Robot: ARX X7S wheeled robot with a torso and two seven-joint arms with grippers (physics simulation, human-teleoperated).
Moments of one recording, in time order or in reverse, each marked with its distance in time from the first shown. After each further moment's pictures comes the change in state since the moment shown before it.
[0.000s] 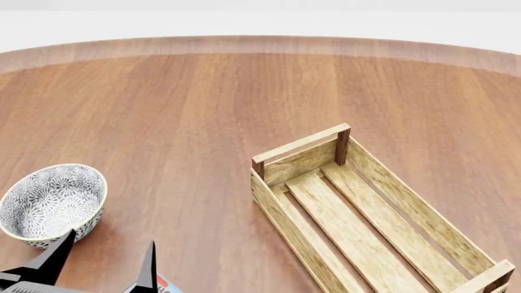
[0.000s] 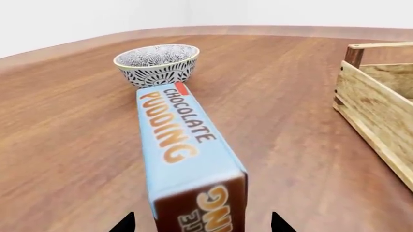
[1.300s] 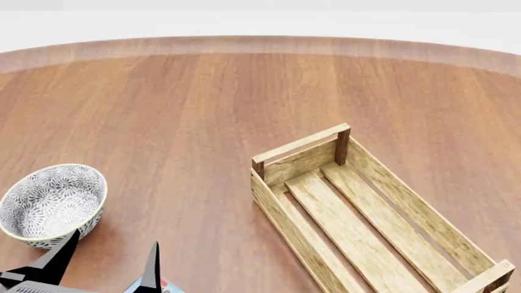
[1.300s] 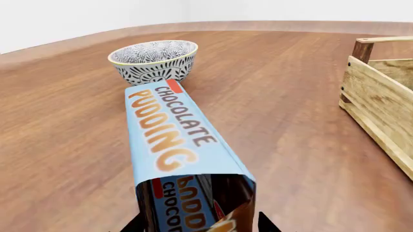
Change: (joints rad) left arm -0.013 -0.010 0.024 -0.015 -0.015 0.014 -0.016; right arm 0.087 -0.037 -0.037 0.140 0.020 -0.037 0.001
